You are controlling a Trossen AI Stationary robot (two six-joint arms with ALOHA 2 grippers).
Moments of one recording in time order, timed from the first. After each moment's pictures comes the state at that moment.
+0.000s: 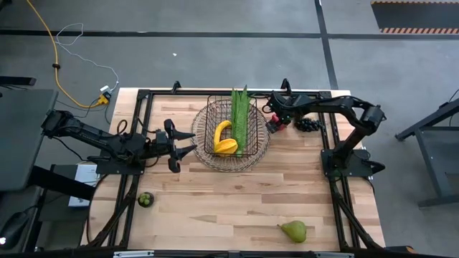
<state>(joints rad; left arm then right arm) -0.14 0.78 0.32 0.55 -0.49 0.01 -0.61 1.65 0.91 -0.58 0.15 0.27</state>
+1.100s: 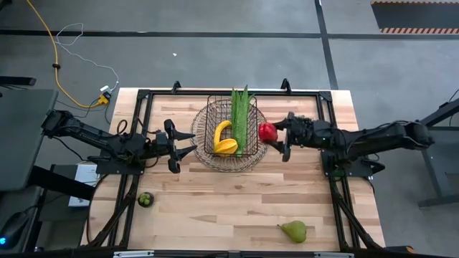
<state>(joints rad) -0.14 0.78 0.32 0.55 -0.48 0.04 -0.03 0.90 0.41 0.47 0.13 0.02</state>
